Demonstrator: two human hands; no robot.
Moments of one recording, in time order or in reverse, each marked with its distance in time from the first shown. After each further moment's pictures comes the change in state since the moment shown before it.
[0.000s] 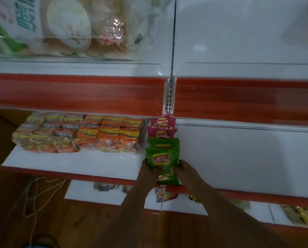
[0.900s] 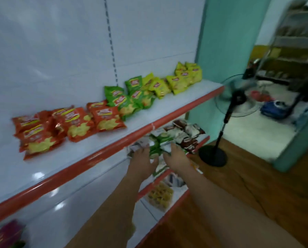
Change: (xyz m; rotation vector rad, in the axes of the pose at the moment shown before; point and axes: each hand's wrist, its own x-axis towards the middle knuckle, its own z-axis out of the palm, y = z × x) left_hand -0.372 0.317 0.447 0.922 -0.450 1.025; right_hand -0.422 0.110 -0.500 -0.278 0.925 0.017
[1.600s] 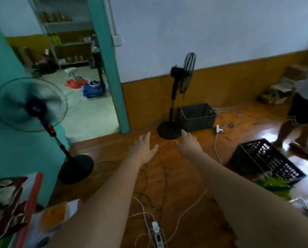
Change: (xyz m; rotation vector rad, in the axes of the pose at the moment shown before) left_hand -0.006 0.523 0.348 0.232 -0.684 1.000; right_hand -0.277 0.476 -0.258 0.056 0.631 1.107
